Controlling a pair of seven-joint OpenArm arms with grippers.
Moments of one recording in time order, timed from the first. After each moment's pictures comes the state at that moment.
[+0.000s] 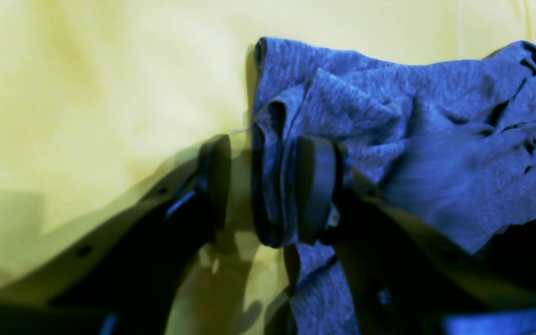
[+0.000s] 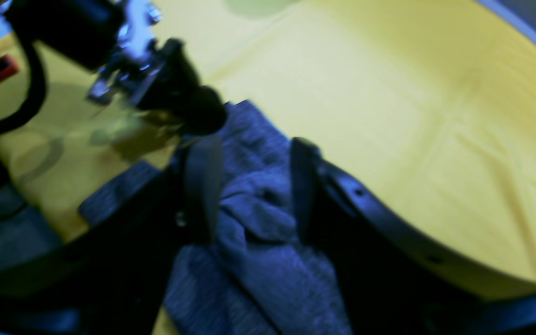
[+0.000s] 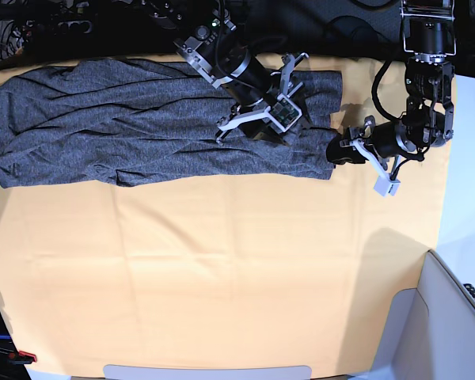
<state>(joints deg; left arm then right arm) -0.5 -24.8 -4.3 78.7 -56.8 -16.5 61.7 -9.6 5.5 -45.5 114.4 -9.4 4.2 -39.7</state>
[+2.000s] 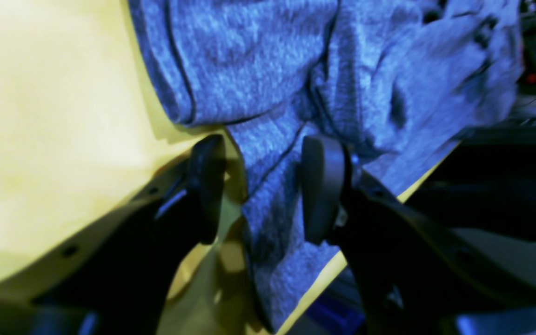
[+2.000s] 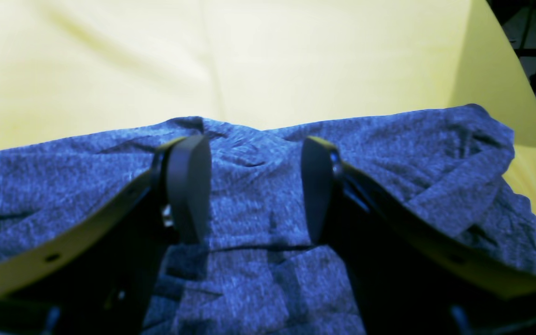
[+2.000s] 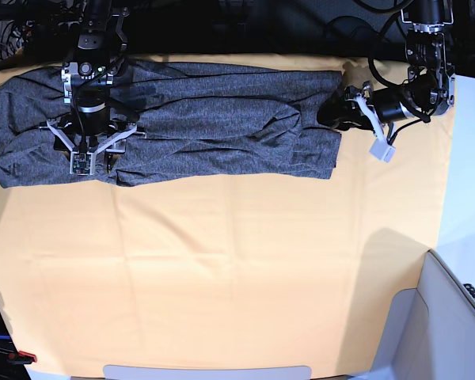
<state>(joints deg) 9.8 -23.2 -10.7 81.2 -64.7 -33.0 66.8 -16.2 -0.4 10.4 115.8 -9.3 4.0 -40.1</state>
